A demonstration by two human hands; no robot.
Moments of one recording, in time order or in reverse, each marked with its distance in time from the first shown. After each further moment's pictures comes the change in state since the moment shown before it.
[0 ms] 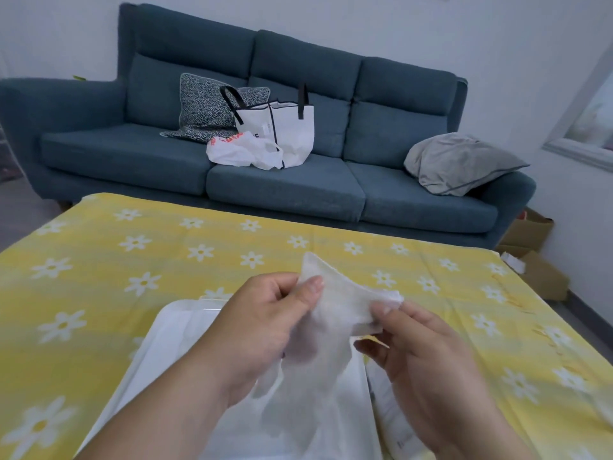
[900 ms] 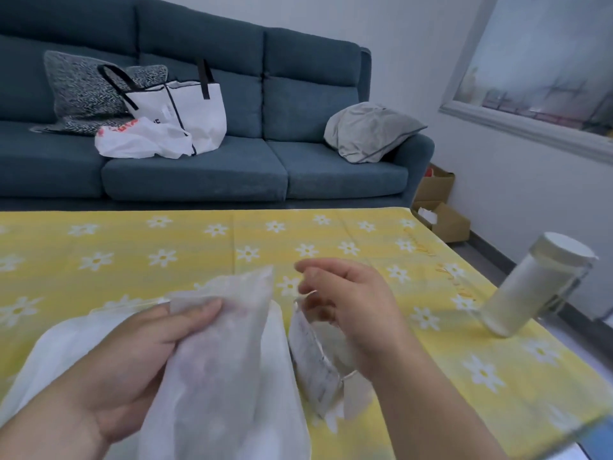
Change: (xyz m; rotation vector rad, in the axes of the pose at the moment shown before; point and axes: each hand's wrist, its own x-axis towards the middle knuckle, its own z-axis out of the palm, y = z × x) left_hand -0.002 -0.025 0.017 -0.347 -0.126 -0.378; right_hand -0.002 -0.017 -0.055 -0.323 0.180 -0.013
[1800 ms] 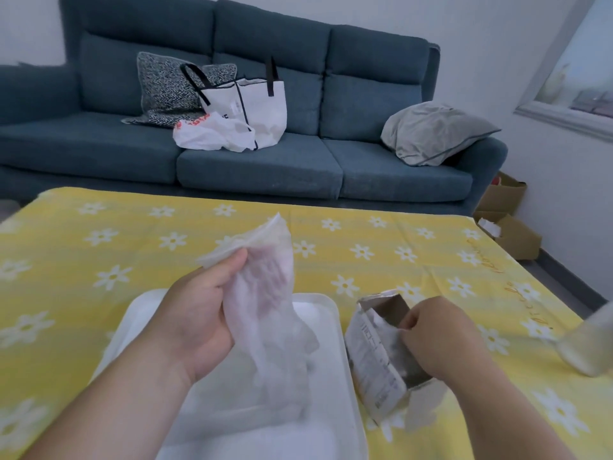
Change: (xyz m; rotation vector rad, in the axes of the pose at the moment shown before) left_hand 0.007 0.021 -0.017 -0.268 0.254 0.157; right_hand 0.032 0.042 -0.020 -1.144 0.133 0.268
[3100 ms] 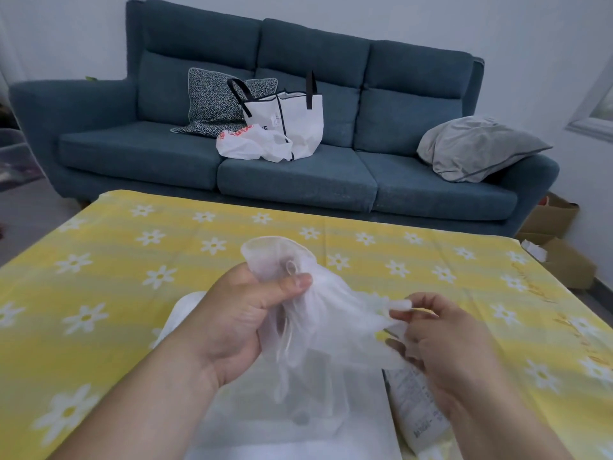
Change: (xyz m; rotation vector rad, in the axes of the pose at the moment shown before) left_hand -0.012 0.018 -0.009 0.217 -0.163 0.133; right_hand -0.031 -0.062 0.009 1.191 -0.080 0.017
